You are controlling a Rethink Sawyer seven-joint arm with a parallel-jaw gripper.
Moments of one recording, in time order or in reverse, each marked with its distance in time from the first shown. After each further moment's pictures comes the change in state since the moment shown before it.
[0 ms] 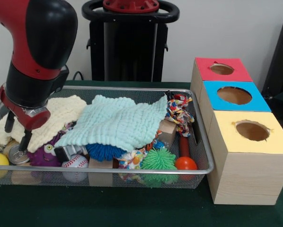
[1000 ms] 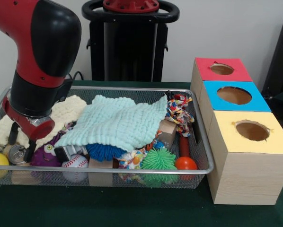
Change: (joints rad) arm -0.016 0.000 0.058 0.005 0.000 -0.077 0.000
